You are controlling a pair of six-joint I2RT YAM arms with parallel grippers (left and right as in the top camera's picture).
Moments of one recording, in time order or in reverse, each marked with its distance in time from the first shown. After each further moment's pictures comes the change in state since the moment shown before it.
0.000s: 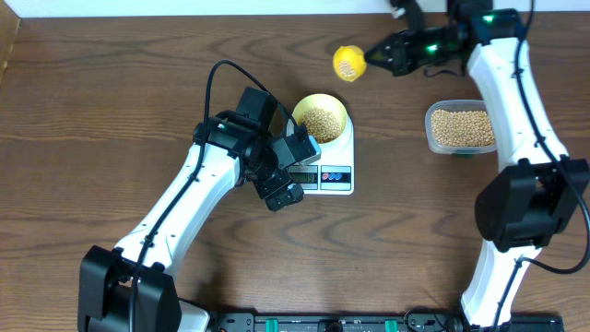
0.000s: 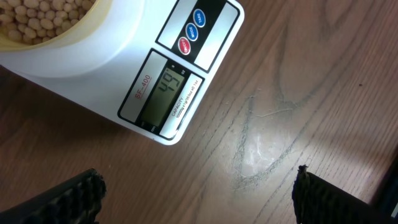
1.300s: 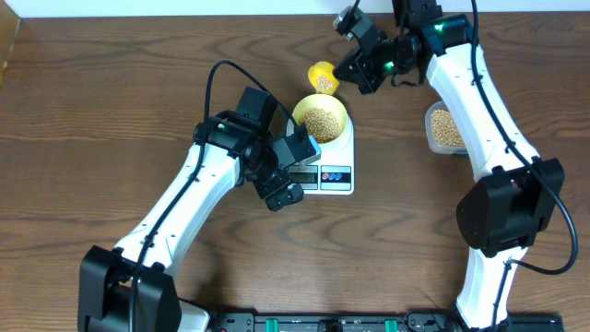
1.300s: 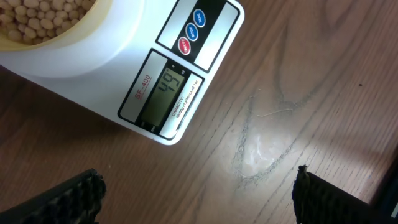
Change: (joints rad) left arm 0.000 0.000 0.000 0.000 0.000 0.000; right arm 0.146 0.000 0.000 -0.045 0.182 -0.253
